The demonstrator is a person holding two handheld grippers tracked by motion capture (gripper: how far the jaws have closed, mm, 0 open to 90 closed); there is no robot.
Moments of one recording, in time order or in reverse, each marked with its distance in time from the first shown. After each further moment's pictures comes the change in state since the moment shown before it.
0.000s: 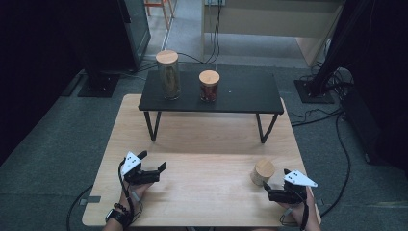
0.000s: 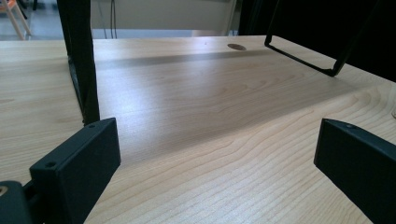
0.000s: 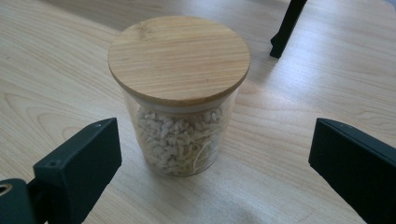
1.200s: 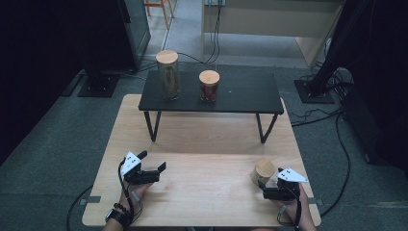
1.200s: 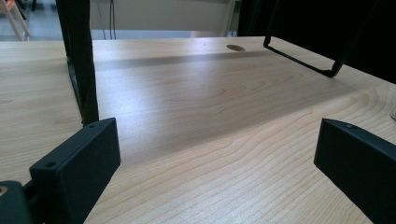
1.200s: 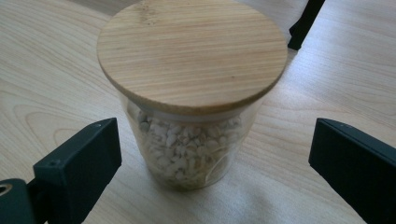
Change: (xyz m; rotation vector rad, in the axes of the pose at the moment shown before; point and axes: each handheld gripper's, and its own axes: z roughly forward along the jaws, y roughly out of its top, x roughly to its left) left arm 0.001 0.000 0.000 -0.003 -0.004 0.000; right arm 0.001 0.003 0.023 0.029 0.020 -0.001
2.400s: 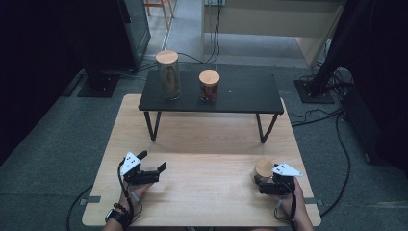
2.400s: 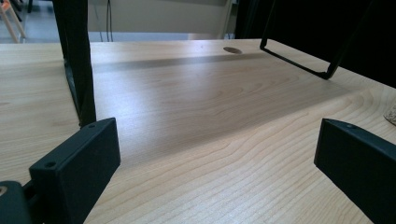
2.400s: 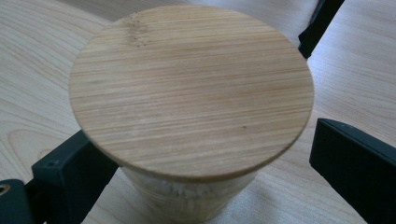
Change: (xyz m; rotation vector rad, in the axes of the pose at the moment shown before) left arm 0.003 -0.002 -0.001 -0.013 -0.015 -0.004; right arm -0.001 0.010 0.018 0.010 0.006 -0.004
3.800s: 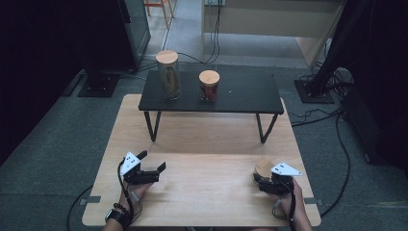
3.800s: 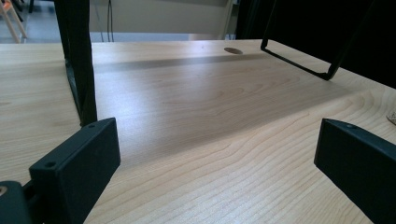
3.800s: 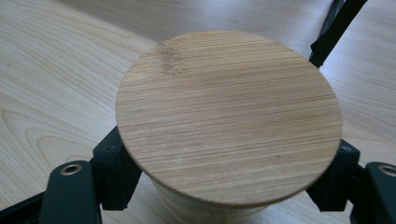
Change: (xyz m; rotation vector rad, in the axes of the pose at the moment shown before) left arm 0.000 0.000 0.000 -0.001 0.003 -0.003; right arm 0.002 0.007 -0.005 -0.005 0.031 0.004
